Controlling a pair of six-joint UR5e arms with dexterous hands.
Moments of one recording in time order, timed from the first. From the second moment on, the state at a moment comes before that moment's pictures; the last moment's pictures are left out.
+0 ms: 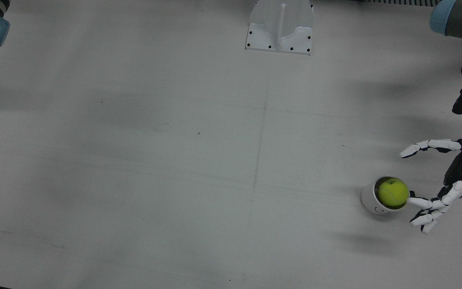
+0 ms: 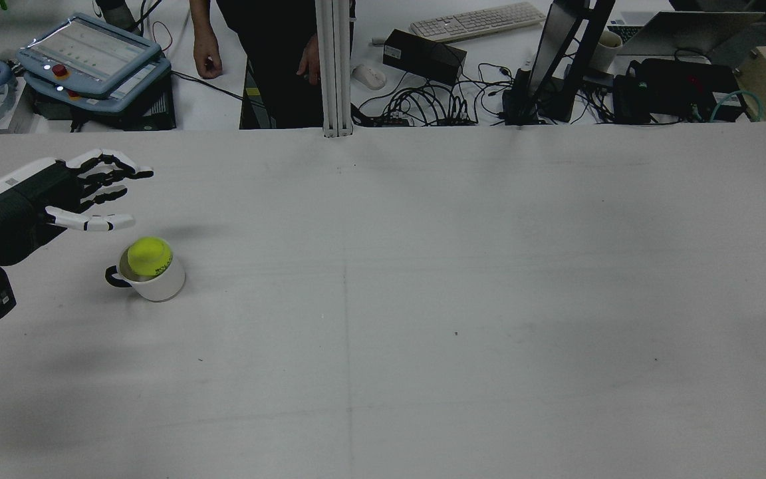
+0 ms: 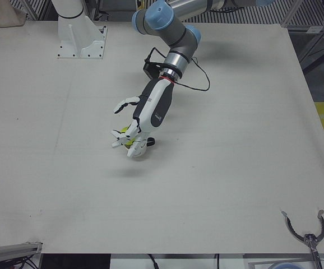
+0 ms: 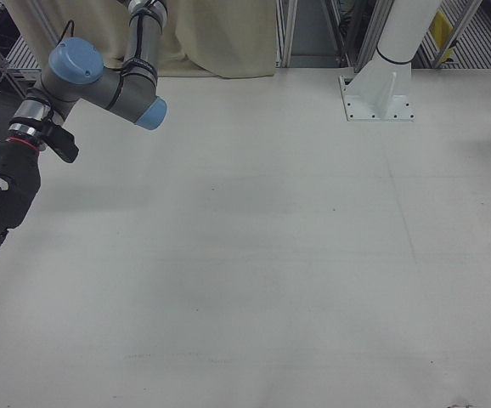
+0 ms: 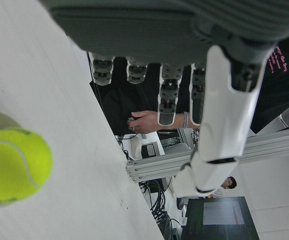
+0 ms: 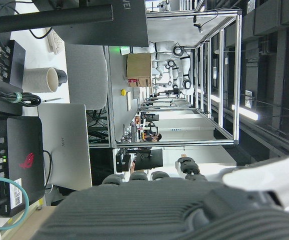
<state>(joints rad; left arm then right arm) -0.80 -1.76 -2.04 0.54 1.32 0.37 1.50 -1.45 1.48 -3.32 -1.41 0.08</state>
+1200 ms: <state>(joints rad) -1.34 -1.72 -1.94 0.47 1.42 0.41 1.50 -1.45 1.48 -3.32 -1.41 0.08</state>
